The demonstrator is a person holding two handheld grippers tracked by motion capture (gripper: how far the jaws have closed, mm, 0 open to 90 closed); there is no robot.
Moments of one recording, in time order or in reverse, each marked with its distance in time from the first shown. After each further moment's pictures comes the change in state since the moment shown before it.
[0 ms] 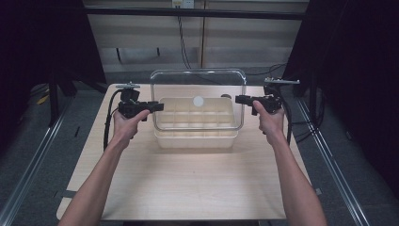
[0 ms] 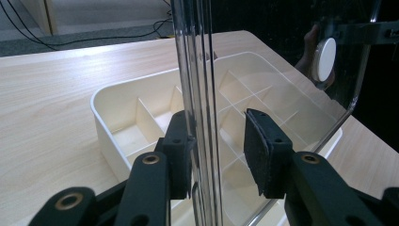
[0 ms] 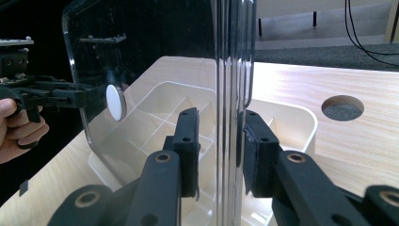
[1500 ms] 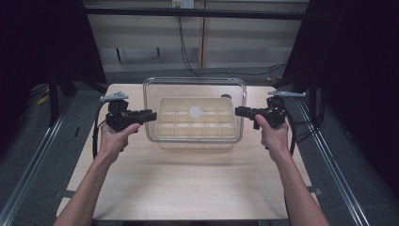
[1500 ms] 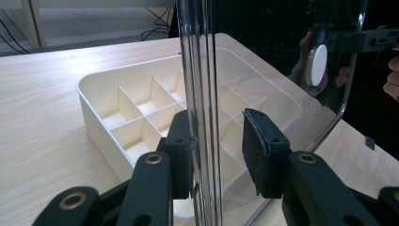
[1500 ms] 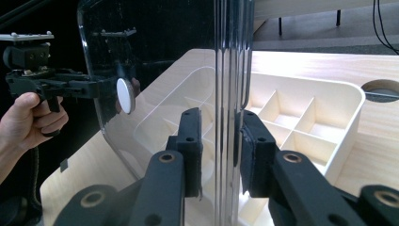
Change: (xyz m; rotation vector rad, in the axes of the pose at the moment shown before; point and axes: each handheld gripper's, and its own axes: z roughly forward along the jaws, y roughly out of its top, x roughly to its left) left arm -0.025 -0.026 -0.045 -0.040 -0.045 0.033; right arm 0.040 -0.029 -0.031 -0.007 0.065 -0.010
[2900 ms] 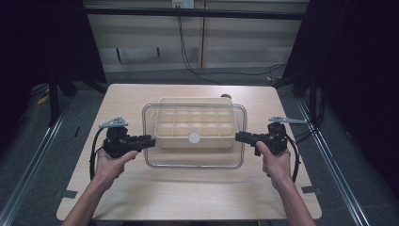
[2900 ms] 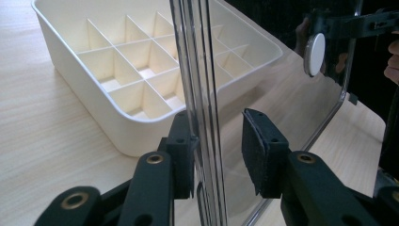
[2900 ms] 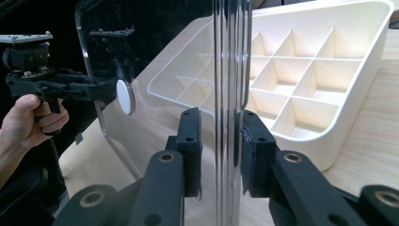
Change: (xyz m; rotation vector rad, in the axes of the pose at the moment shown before) left arm -0.028 -0.058 -0.017 0.076 -0.022 -0.004; right arm 0.023 -0.063 -0.020 0.046 -0.002 0.065
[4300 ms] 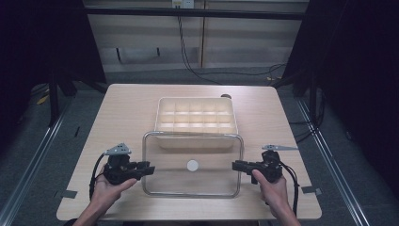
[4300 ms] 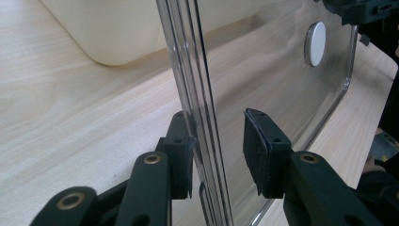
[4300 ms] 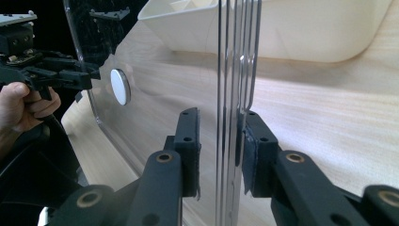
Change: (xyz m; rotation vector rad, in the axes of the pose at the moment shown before) left arm -0.019 -0.063 0.001 0.147 0.011 0.002; right arm -0.001 -0.077 0.005 0.121 0.007 0.093
